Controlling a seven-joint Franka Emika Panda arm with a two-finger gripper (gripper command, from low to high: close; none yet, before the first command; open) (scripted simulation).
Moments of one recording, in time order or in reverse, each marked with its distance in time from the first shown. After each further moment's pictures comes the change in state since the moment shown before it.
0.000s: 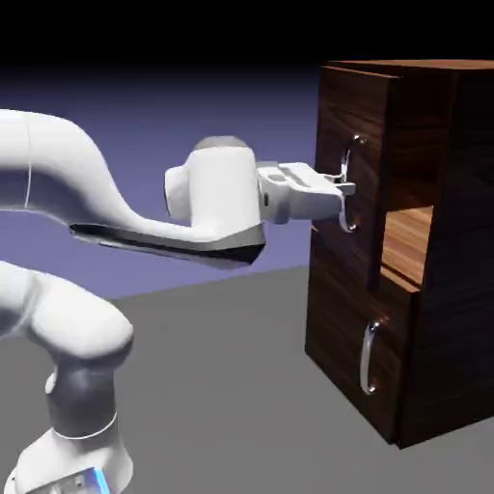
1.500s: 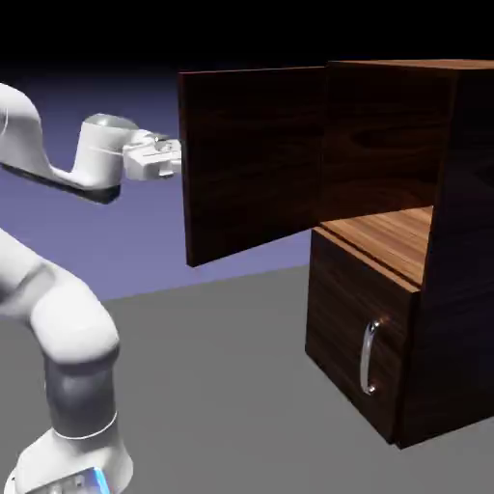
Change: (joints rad) arm -0.285 0.357 1.393 0.323 1.458 -1.504 -0.082
